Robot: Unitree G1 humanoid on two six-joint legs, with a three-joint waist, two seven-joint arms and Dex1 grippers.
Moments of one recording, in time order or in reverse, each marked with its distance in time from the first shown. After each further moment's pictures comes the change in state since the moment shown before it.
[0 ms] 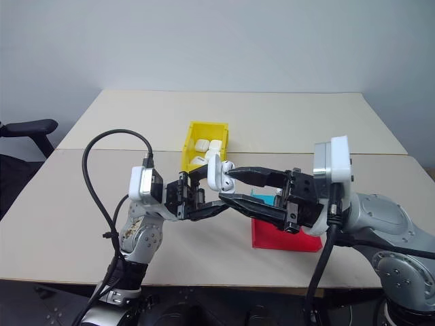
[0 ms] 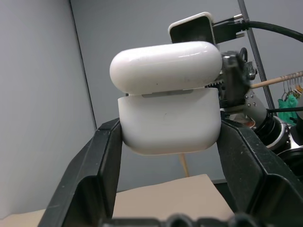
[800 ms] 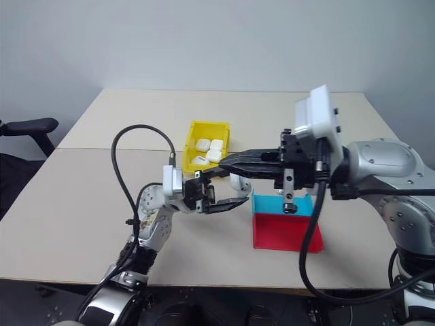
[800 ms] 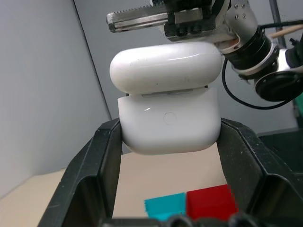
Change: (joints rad) left arm -0.139 -0.034 -0.025 0.315 0.205 -0.220 0.001; right arm -0.410 -0.164 0.220 0.210 -0.118 0.044 0.146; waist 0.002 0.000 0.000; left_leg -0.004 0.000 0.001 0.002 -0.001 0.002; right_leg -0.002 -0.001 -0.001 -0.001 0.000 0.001
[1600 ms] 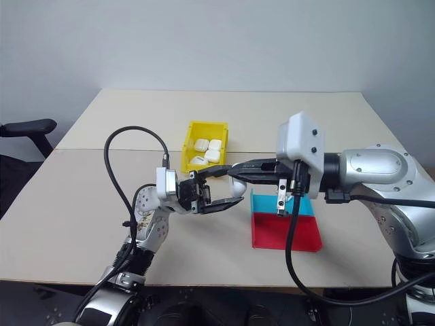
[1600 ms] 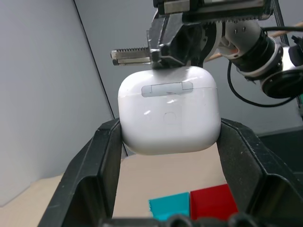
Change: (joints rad) left arm 0.029 0.032 0.030 -0.038 -0.041 -0.022 0.018; right arm 0.086 0.013 -0.064 0.014 -0.172 -0.054 0.048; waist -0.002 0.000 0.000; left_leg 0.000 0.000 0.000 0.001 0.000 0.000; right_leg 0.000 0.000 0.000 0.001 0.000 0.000
